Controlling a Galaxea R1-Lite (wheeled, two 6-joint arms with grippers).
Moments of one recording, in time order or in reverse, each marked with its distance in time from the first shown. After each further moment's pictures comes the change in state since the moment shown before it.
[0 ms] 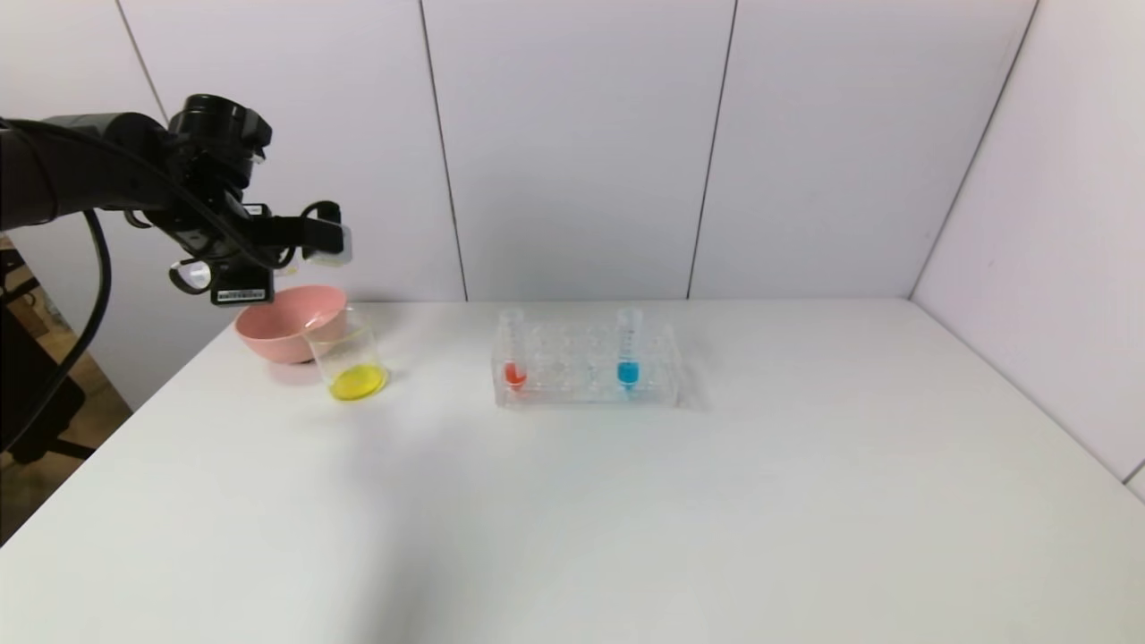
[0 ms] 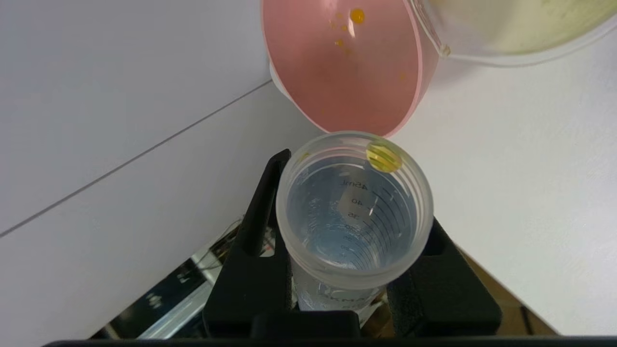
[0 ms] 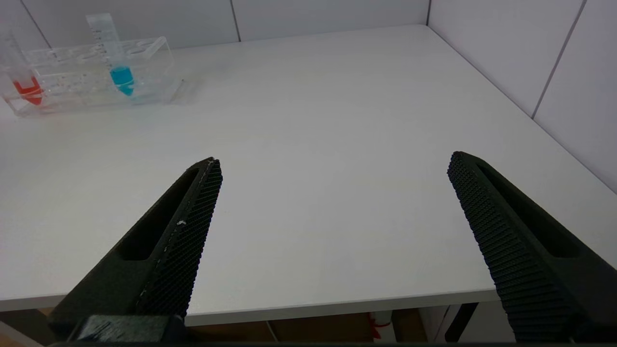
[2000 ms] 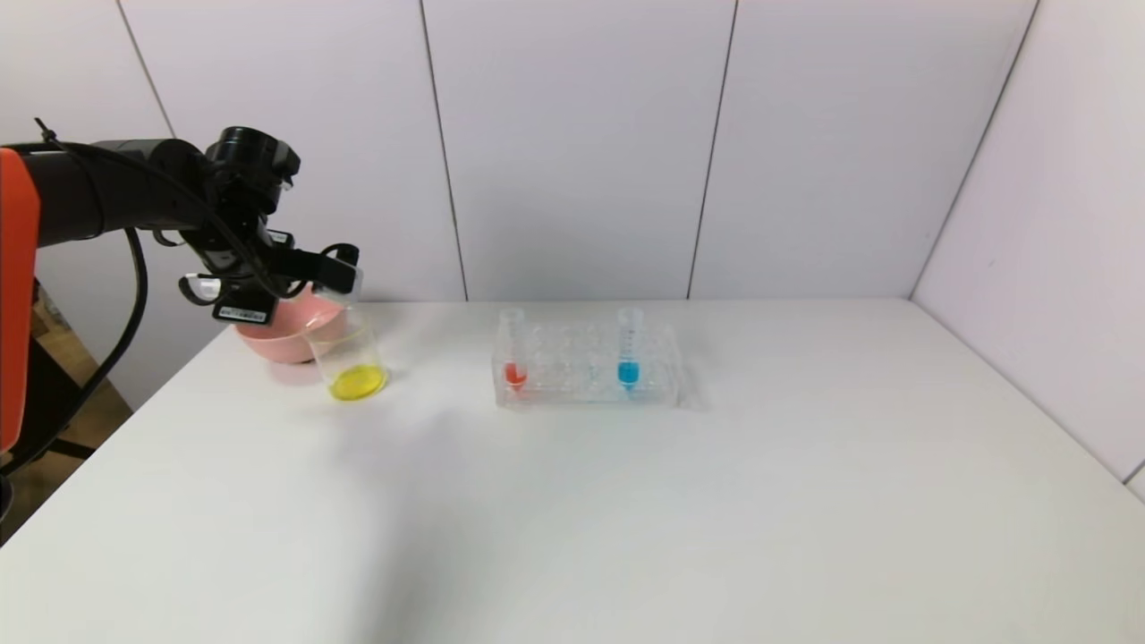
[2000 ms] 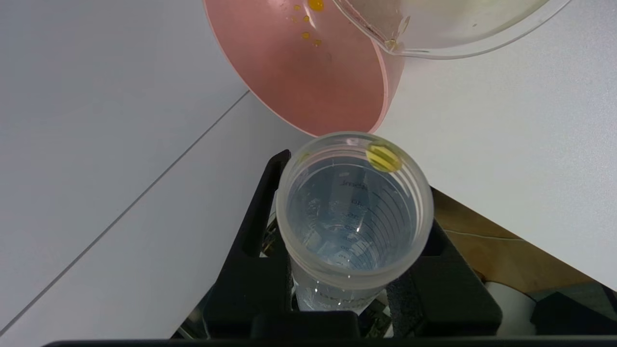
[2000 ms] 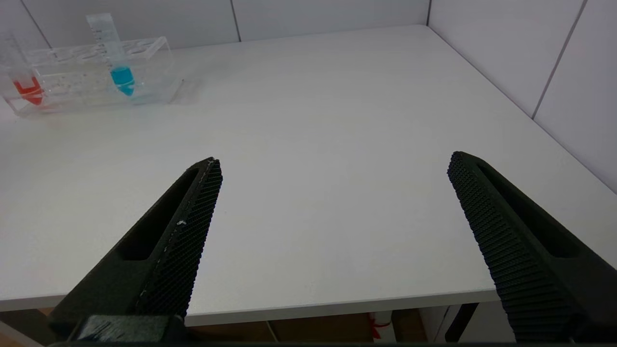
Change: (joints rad) left arm -0.037 0.067 0.000 0.036 0.132 0.243; right arm 0.000 0.000 0.000 0.000 0.000 0.000
